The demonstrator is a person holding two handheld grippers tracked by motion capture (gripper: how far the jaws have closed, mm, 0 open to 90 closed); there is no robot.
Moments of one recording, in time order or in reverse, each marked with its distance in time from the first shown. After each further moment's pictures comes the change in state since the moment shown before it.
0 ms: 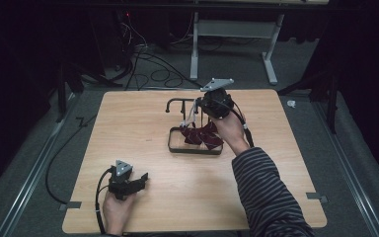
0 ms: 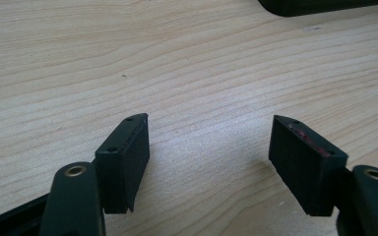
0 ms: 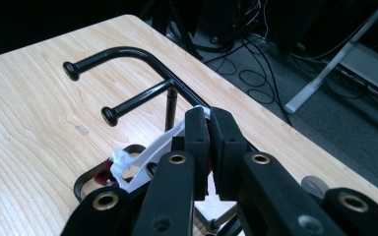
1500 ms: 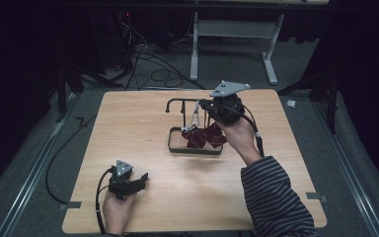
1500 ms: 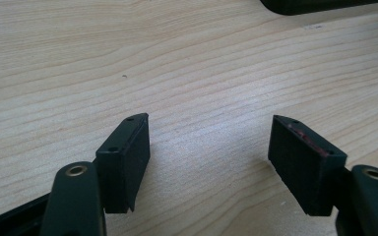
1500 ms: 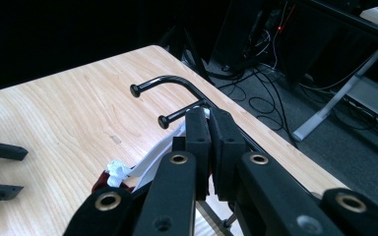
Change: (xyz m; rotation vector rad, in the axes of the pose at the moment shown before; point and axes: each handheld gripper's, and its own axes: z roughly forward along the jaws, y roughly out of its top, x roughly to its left) left arm -0.001 0.000 0.000 0.006 0.008 0.008; right arm 0.014 0.001 -0.055 -0.112 0.051 -0.042
